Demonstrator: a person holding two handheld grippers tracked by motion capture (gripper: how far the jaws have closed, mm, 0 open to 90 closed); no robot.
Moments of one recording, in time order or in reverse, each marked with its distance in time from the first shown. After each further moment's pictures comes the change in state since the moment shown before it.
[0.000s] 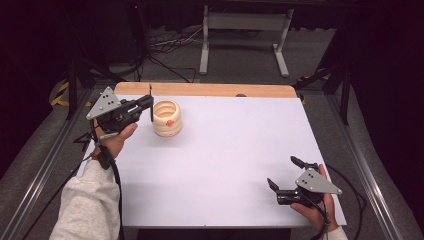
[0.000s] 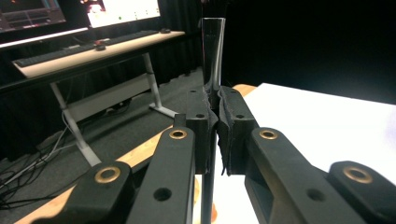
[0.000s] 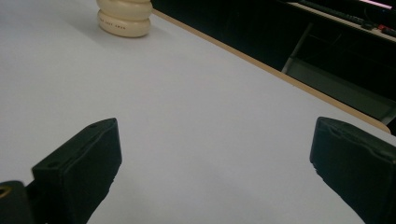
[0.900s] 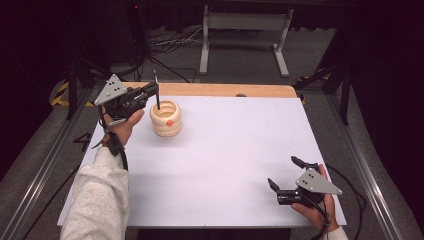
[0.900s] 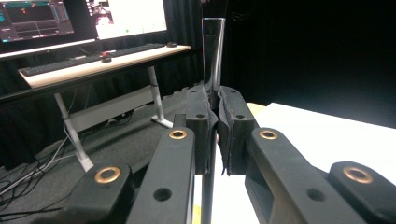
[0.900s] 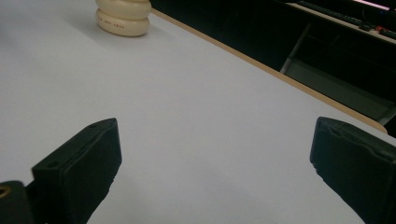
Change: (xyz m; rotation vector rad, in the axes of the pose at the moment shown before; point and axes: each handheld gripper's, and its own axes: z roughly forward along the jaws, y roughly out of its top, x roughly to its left) left arm 0.015 0.010 0.028 -0.047 0.008 -0.020; right arm 0.000 -0.001 -0.001 0.000 -0.005 -0.005
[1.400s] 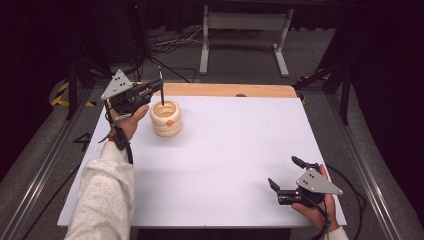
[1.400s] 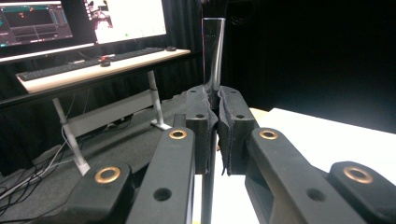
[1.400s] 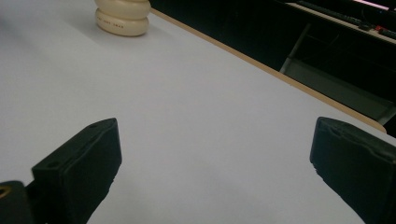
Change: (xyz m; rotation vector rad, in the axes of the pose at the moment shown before) left arm 0.004 0.003 0.018 -0.020 -0.003 -0.001; right arm -0.001 0.000 -0.001 -0.001 0.000 -0.001
